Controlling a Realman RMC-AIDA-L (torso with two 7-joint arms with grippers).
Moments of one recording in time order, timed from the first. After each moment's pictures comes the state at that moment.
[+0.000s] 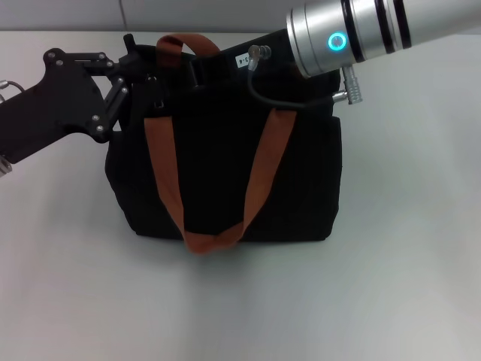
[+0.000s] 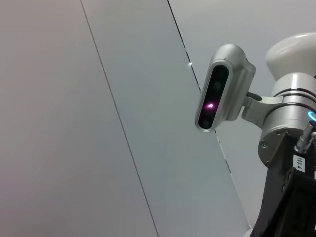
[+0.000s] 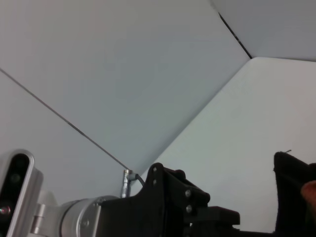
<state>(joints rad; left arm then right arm) -0.45 -2.06 0.56 0.53 1.64 1.67 -0.65 1.02 2.08 -1.26 -0.63 -1.77 -1.28 2.34</state>
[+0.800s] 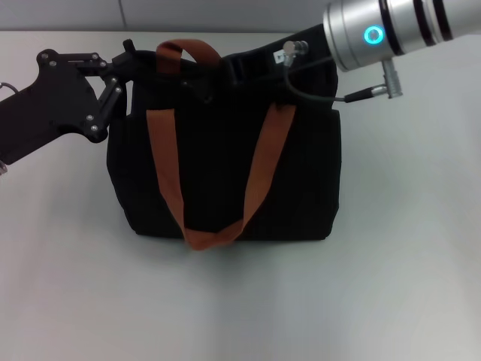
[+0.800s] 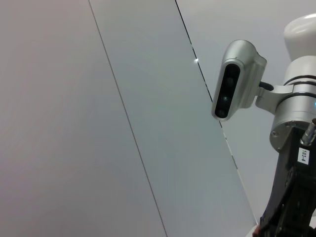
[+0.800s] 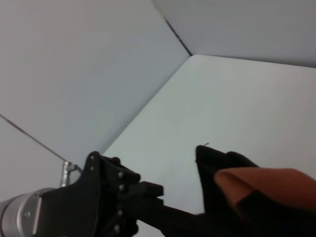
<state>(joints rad) -0.44 -2.06 0.55 0.53 1.64 1.66 -0.64 0.90 2.08 -1.26 -0.90 -1.95 -1.30 2.55</state>
